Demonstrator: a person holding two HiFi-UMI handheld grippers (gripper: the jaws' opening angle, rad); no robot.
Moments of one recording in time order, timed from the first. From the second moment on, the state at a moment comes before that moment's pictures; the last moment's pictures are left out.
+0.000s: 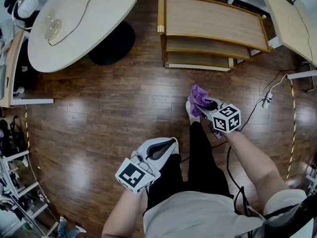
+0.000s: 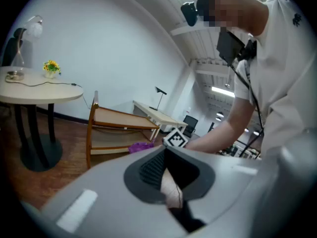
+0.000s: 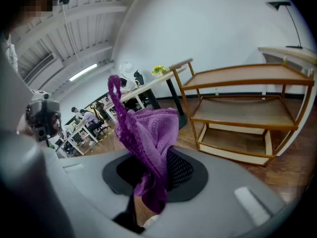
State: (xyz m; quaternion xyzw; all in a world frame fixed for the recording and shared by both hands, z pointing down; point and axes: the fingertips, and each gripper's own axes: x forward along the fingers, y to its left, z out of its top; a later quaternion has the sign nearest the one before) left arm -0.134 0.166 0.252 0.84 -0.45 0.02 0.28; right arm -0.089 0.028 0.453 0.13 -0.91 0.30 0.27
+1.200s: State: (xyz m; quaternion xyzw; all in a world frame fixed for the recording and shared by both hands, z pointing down) left arm -0.112 -0.089 0.539 0.86 -0.38 0.06 0.33; right arm -0.236 -0.255 0.899 0.16 -0.85 0.36 0.35
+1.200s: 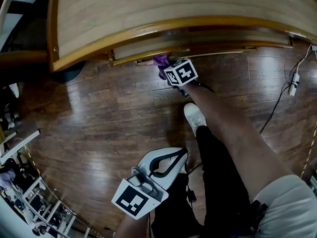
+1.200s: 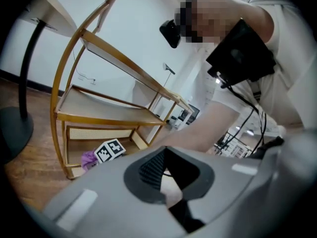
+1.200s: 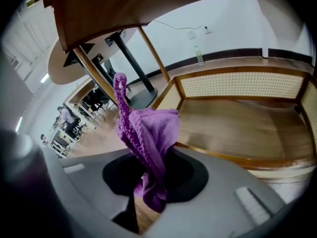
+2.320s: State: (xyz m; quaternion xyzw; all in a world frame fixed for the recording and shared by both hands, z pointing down) left arm -0.019 -0.140 0.547 0.90 -0.27 0.10 0.33; right arm 0.217 -0.391 0.935 0.45 -0.68 0.37 0.45
